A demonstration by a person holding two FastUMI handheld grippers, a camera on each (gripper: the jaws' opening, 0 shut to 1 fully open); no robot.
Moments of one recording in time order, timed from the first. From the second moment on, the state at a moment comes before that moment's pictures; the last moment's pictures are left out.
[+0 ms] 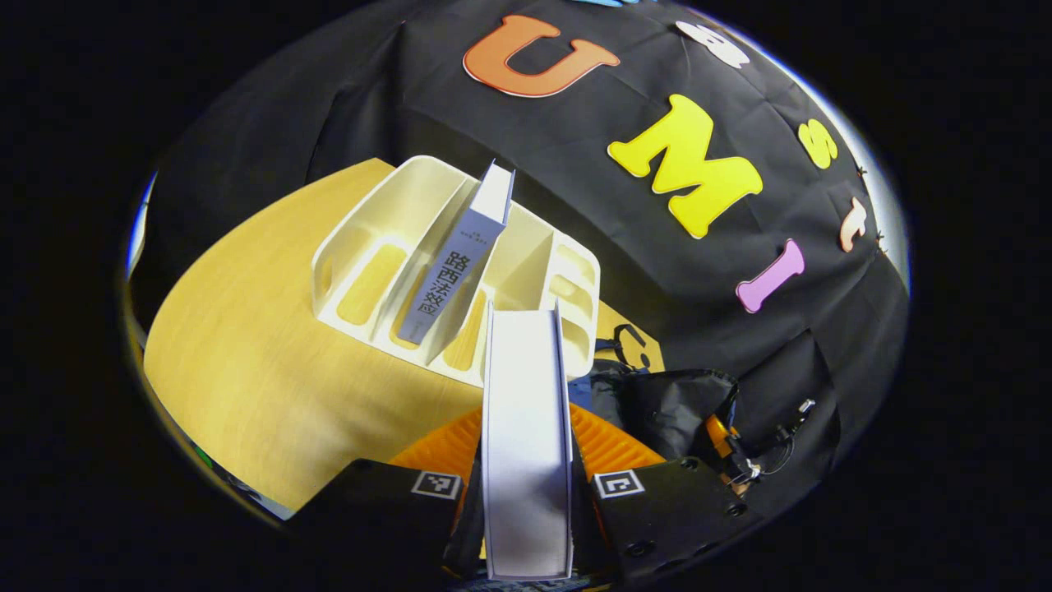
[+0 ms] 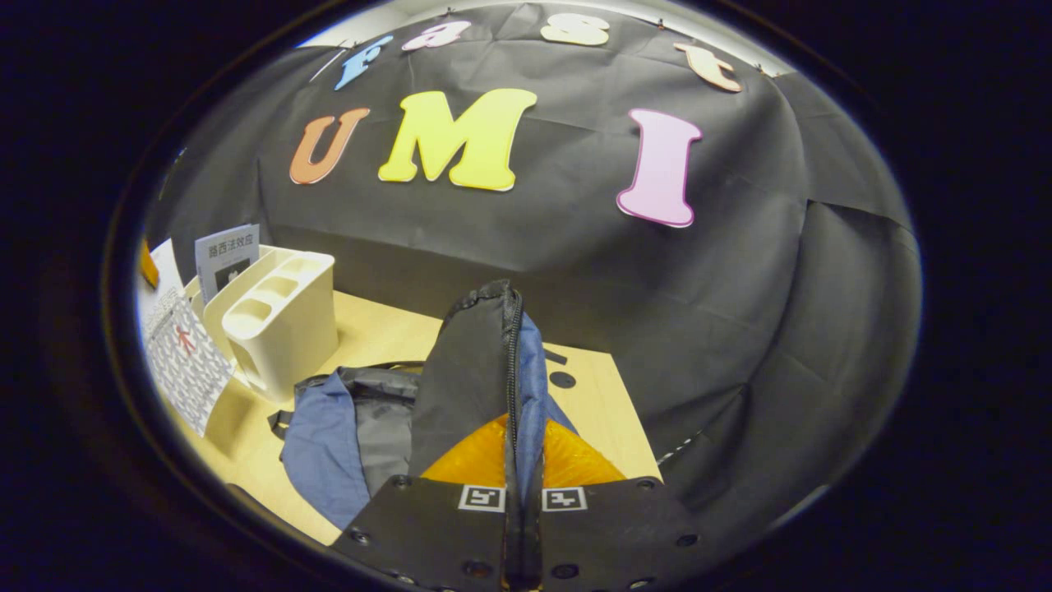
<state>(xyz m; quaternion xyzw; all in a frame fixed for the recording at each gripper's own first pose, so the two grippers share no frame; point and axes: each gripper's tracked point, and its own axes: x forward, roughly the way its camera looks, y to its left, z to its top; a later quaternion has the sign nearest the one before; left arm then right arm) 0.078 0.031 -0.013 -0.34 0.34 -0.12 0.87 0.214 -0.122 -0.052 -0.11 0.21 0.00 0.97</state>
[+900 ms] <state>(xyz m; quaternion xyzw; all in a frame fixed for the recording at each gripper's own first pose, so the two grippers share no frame) 0.121 -0.133 -0.032 -0.49 0.31 -0.20 0.79 0.222 -0.112 -0.019 -0.04 0.21 0.05 0.98</state>
